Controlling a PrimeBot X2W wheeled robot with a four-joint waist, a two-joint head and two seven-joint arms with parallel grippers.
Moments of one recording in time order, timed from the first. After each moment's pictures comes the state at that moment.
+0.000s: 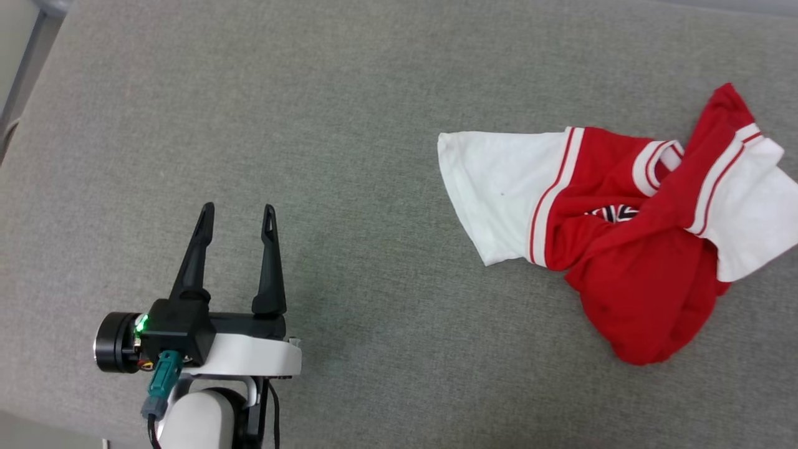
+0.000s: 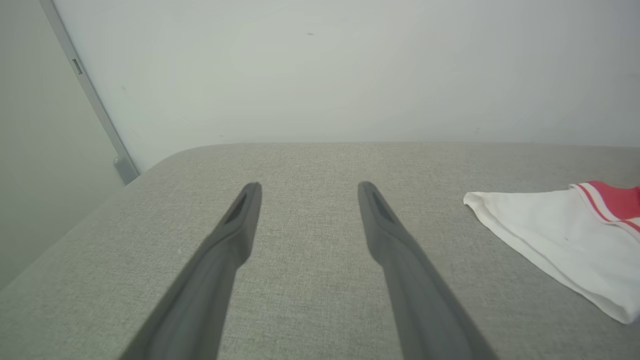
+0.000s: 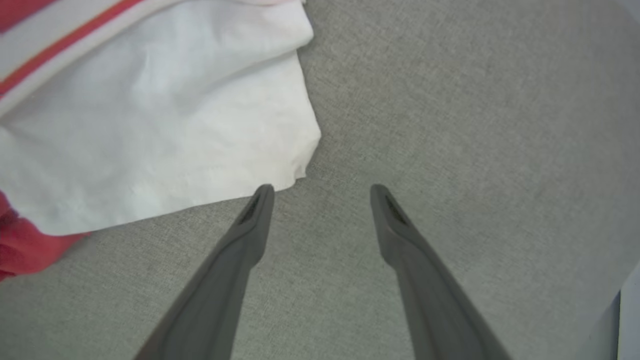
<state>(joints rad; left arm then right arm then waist) -0.14 0.05 -0.07 -0.05 -0.06 0.05 -0.26 -0.67 -1.03 0.47 0.18 0.89 0.13 0.87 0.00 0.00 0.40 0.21</state>
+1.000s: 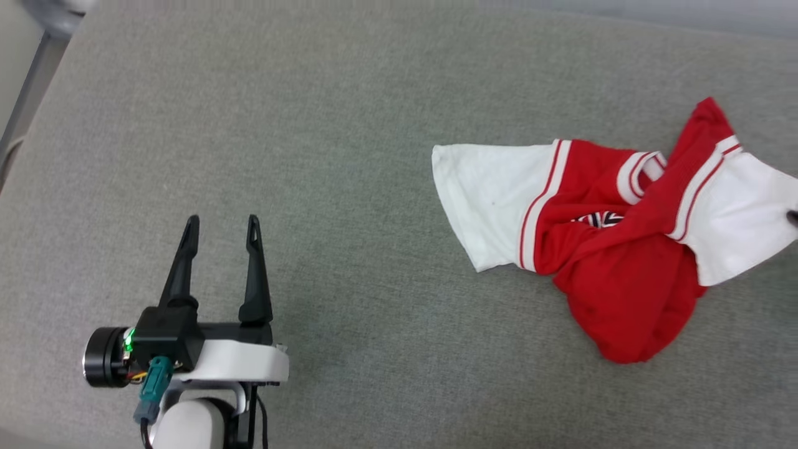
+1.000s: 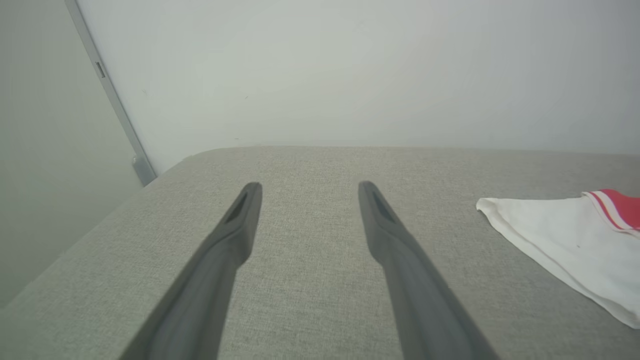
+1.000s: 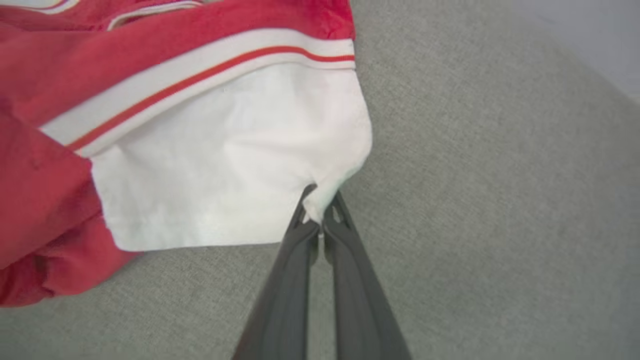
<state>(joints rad) -0.13 0.05 -0.05 -0.02 -0.06 0.06 -0.26 -0.56 -0.95 0.46 0.17 0.81 0.13 0.61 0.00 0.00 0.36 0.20</state>
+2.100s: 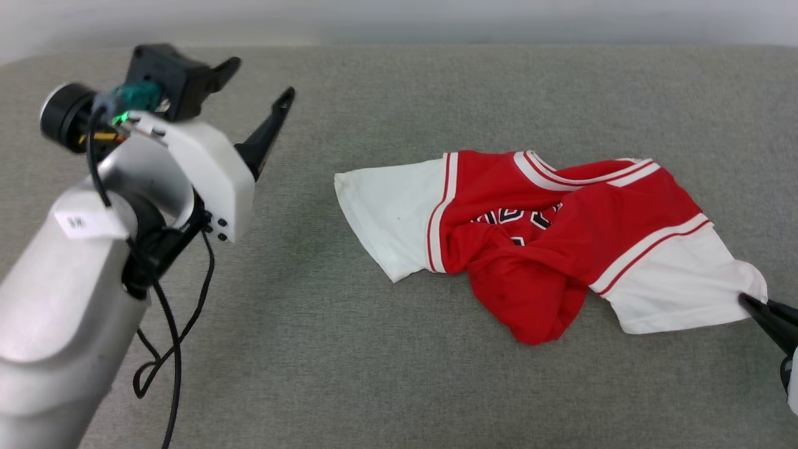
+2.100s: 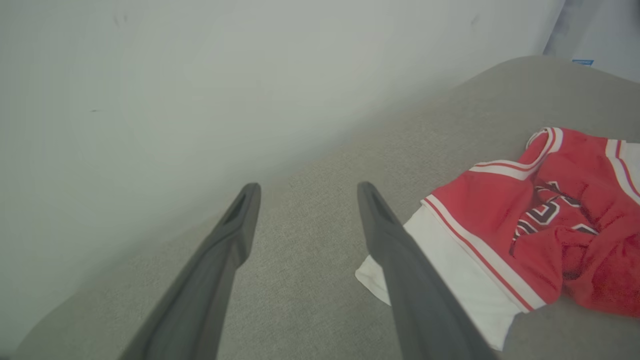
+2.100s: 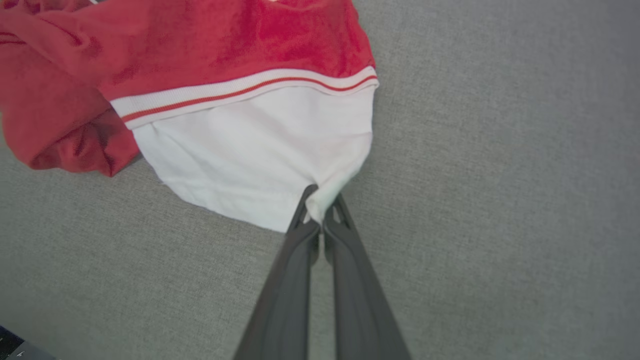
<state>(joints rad) -0.73 0.52 -0.43 0.07 -0.49 -0.13 0.32 -0.07 -0.74 0.10 -0.06 0.71 0.13 0.49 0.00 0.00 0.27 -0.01</state>
